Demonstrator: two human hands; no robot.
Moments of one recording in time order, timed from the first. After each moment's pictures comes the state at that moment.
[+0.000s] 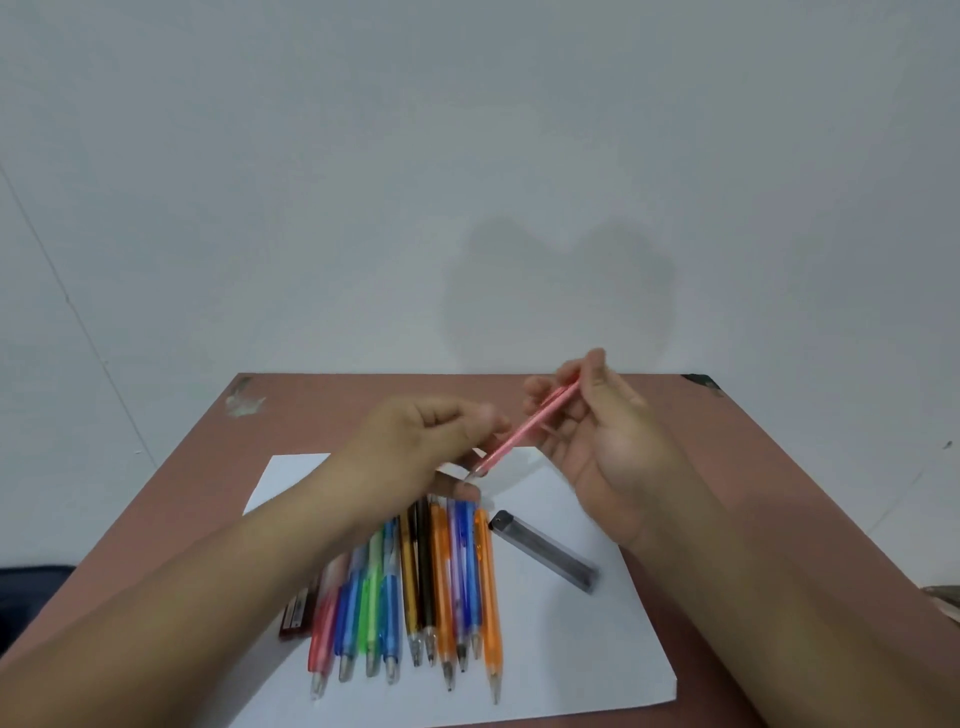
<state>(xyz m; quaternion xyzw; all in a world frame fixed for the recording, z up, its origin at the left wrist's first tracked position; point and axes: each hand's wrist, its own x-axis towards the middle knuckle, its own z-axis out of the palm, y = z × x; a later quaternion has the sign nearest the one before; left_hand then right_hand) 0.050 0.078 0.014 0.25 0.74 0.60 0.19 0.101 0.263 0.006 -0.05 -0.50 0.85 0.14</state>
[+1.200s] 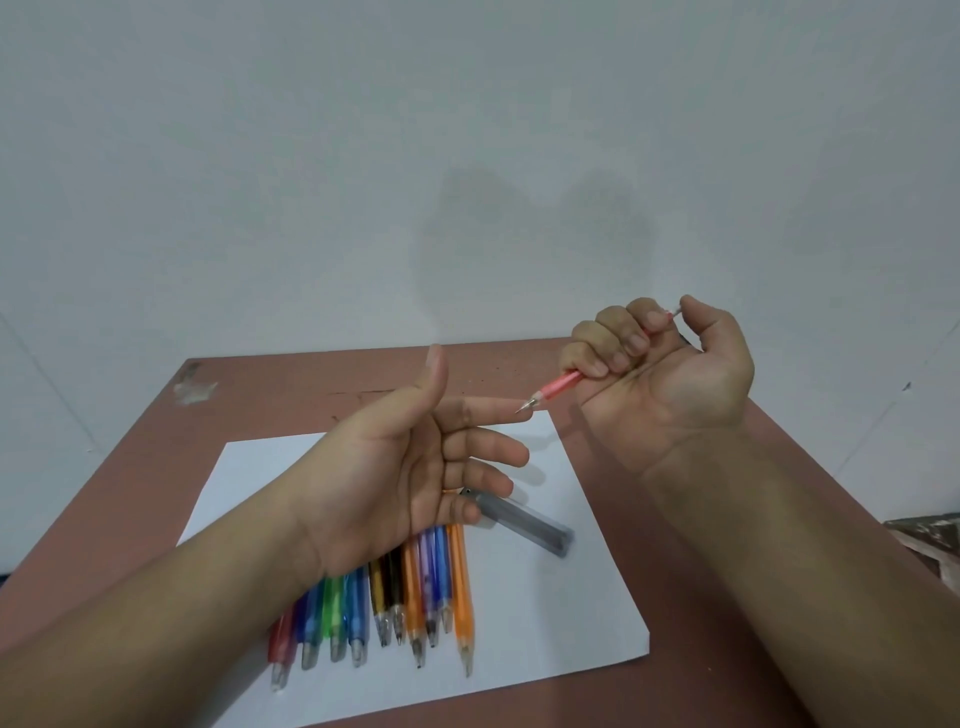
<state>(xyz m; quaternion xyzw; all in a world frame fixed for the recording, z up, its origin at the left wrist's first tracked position) 0.068 0.090 0.007 0.22 0.52 0.70 0.44 0.114 0.293 0.027 0.01 -0.18 0.97 0.18</state>
